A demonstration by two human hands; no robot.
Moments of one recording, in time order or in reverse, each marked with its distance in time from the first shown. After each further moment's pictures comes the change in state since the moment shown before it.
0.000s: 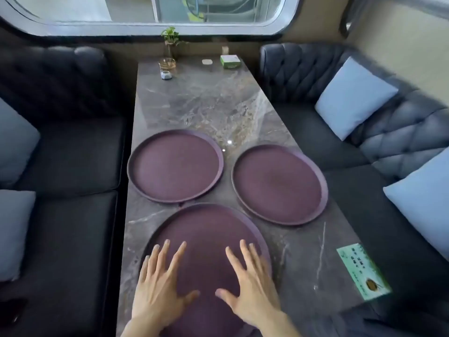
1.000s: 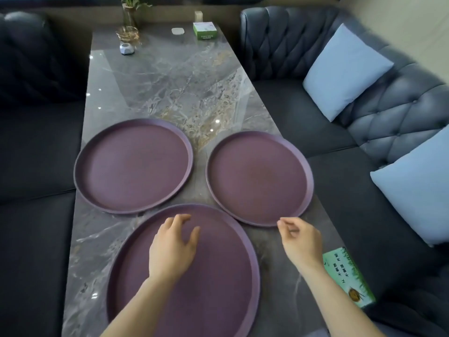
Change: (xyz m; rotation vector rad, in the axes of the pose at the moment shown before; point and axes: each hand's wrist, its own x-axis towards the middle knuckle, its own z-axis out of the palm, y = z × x) left_hand 0.133 0.112 0.001 -0.353 0.160 -0.094; right_hand 0.077 0.155 -0.112 0.508 0.491 0.477
